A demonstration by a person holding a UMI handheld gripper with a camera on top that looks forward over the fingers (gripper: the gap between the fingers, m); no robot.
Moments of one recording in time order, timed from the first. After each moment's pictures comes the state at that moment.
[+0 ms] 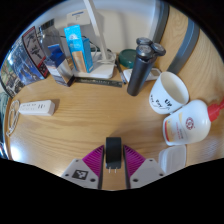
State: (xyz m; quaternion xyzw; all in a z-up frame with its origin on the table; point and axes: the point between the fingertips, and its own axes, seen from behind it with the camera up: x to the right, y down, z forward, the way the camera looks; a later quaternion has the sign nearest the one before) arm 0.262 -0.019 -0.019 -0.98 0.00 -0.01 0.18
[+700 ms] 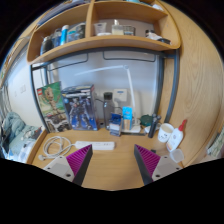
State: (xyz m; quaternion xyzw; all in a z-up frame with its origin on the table) arm 0.082 -0.089 0.225 -0.87 0.01 0.01 0.50
